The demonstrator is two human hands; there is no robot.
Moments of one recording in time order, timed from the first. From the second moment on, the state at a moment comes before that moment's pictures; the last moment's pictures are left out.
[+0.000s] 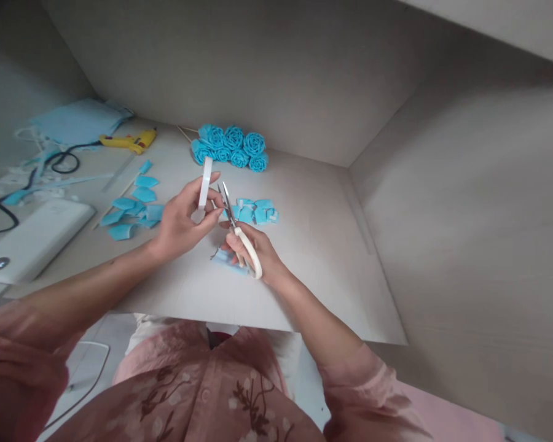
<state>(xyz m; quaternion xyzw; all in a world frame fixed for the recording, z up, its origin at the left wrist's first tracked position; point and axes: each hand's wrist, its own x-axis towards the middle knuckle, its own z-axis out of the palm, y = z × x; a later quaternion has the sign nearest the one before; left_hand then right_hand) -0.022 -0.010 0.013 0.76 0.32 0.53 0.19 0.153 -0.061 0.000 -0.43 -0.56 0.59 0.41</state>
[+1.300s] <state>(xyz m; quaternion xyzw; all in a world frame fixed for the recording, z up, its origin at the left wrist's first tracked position) -0.023 -0.010 0.010 0.77 0.33 0.53 0.14 0.151 -0.063 0.003 -0.41 -0.54 0.61 0.41</state>
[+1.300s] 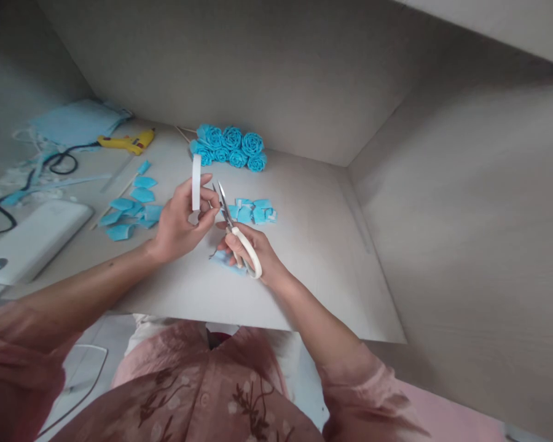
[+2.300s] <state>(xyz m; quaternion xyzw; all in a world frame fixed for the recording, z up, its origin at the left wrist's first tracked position) -0.038 0.023 0.022 0.51 0.26 0.54 0.61 0.159 -0.060 -0.002 -0.36 -0.55 0.65 0.40</state>
